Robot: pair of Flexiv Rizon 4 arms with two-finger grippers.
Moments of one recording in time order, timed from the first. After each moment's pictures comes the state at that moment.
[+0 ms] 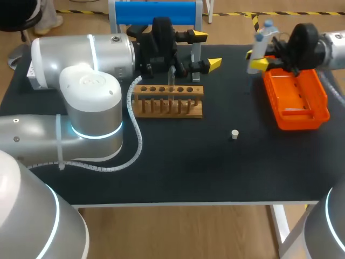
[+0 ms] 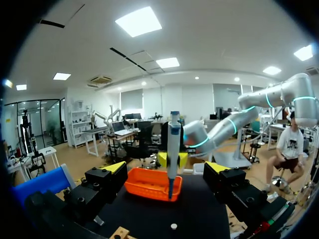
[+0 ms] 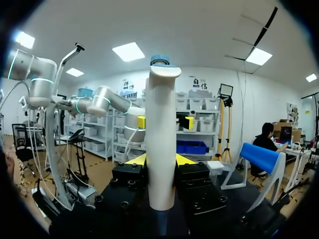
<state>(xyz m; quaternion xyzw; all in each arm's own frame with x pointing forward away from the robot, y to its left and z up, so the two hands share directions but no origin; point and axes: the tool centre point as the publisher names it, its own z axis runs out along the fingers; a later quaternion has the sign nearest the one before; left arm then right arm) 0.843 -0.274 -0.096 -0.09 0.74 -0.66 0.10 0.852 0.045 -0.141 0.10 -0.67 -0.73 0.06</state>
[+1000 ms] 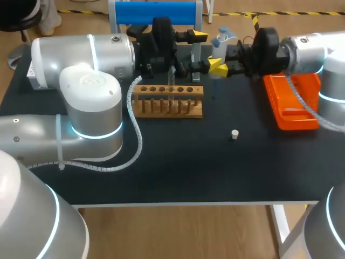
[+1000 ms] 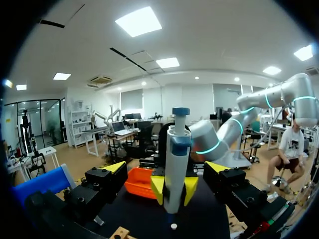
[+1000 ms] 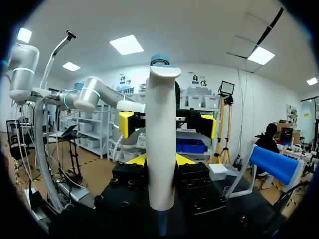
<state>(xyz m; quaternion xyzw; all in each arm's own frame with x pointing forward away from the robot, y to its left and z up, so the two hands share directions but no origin) 0.843 -0.274 -0.096 -0.09 0.74 -0.66 0.10 0.833 0.139 -0.138 0.09 -0.68 -0.72 0.05</state>
